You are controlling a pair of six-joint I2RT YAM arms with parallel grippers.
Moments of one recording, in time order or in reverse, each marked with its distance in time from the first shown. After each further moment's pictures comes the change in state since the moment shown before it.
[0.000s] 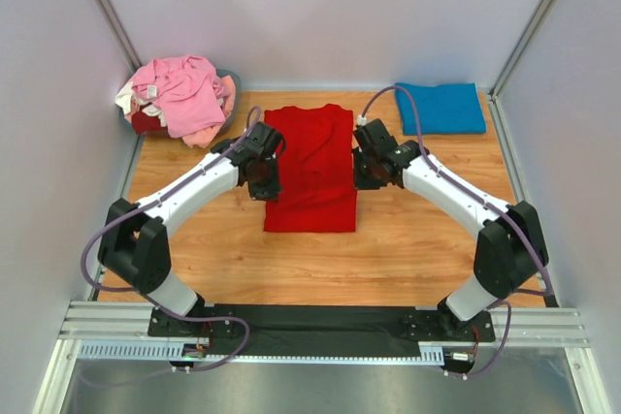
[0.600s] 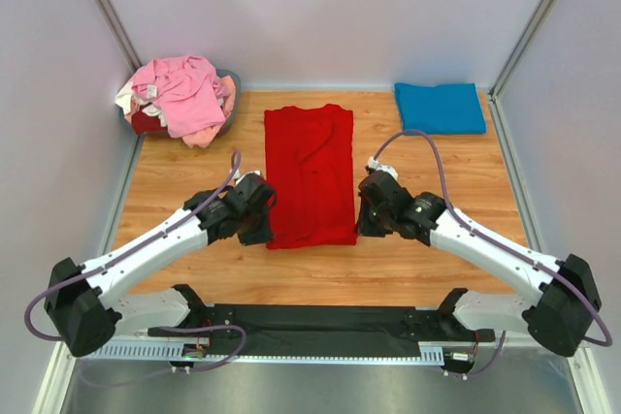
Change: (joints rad) left arm -0.244 -0.436 -0.349 -0.029 -0.073 -0.247; right arm 0.242 -0.399 -0.375 0.013 0.044 0.285
